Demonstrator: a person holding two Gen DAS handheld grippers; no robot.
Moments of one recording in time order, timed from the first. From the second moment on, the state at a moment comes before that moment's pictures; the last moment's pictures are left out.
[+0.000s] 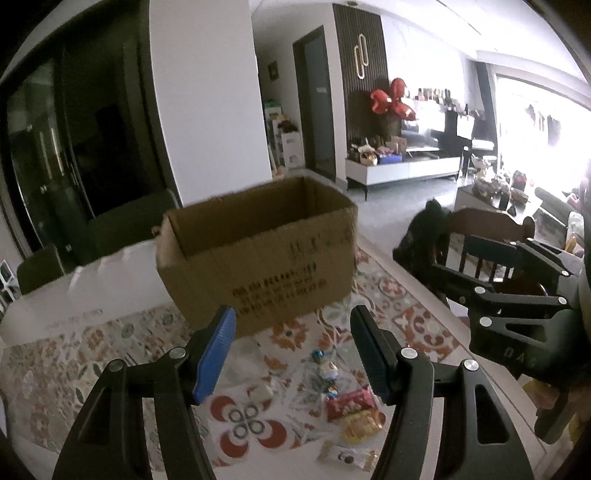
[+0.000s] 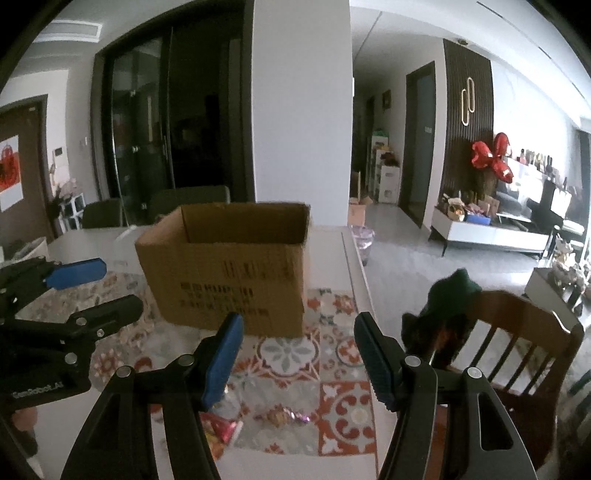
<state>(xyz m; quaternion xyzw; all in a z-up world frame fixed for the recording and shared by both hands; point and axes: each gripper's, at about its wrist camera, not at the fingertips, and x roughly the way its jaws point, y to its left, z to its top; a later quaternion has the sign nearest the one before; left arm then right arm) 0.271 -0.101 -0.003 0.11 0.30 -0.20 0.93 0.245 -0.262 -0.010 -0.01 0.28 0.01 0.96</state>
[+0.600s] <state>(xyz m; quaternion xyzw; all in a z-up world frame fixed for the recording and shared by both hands) 0.274 -0.113 -0.066 0.13 0.37 -0.20 0.89 0.248 -0.264 -0.075 -0.03 0.37 0.04 0.93</state>
